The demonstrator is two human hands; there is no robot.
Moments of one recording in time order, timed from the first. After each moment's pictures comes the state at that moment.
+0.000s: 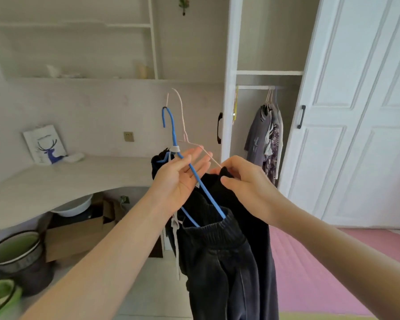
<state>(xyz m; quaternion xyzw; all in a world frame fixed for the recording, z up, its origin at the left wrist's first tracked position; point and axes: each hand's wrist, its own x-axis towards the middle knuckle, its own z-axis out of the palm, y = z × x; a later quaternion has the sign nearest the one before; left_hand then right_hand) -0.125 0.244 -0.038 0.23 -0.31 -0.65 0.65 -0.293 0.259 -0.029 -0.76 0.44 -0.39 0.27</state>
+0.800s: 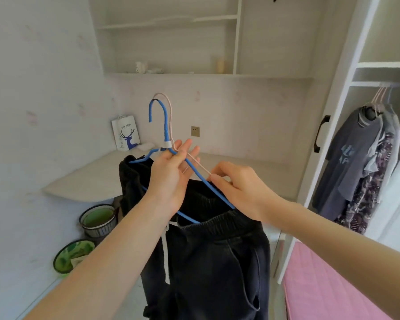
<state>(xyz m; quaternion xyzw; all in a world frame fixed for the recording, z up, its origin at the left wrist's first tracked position) 0.081 0.256 -0.041 0.32 -0.28 -0.43 0.79 -0.076 0.219 -0.036 -0.89 0.28 -0.28 0.21</state>
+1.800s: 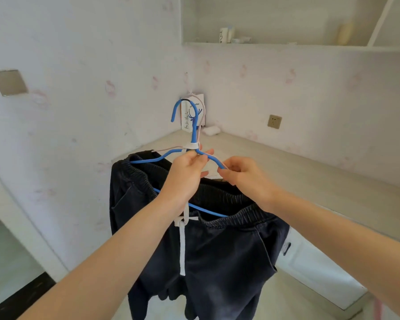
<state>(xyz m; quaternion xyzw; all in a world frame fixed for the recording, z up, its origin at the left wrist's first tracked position) 0.344 0.214 -0.095 0.63 -0.36 -0.20 0.66 0.239 0.111 -0.091 -0.83 0.25 -0.22 0.44</state>
